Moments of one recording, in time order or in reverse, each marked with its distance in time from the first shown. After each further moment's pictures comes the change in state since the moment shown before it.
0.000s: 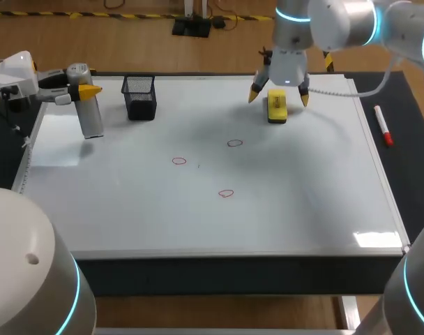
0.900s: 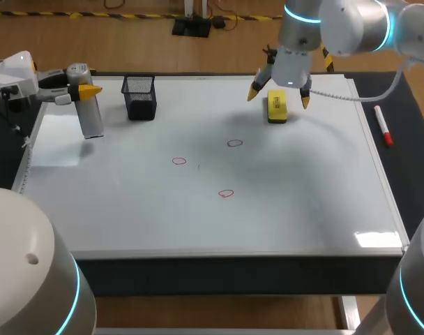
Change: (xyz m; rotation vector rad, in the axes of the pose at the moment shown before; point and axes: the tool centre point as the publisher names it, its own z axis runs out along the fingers) left arm 0.000 0.000 0.000 0.000 0.000 0.000; right arm -0.004 0.021 -0.016 0.024 -0.067 0.015
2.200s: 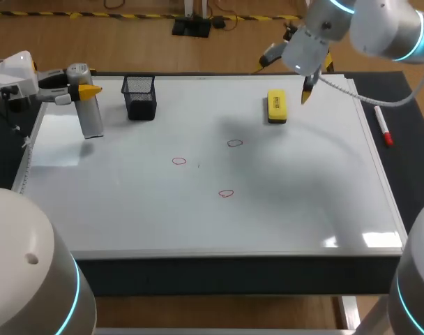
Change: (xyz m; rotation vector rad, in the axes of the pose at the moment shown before) left arm 0.000 0.000 0.000 0.000 0.000 0.000; right arm -0.021 0.021 -0.065 0.007 -0.291 0.210
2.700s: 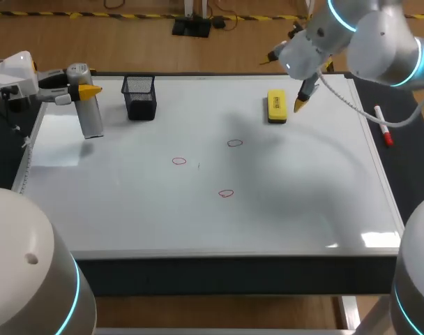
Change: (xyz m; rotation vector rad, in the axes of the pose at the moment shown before) left arm 0.000 0.000 0.000 0.000 0.000 0.000; right arm -0.001 -0.002 0.000 0.105 -0.149 0.445
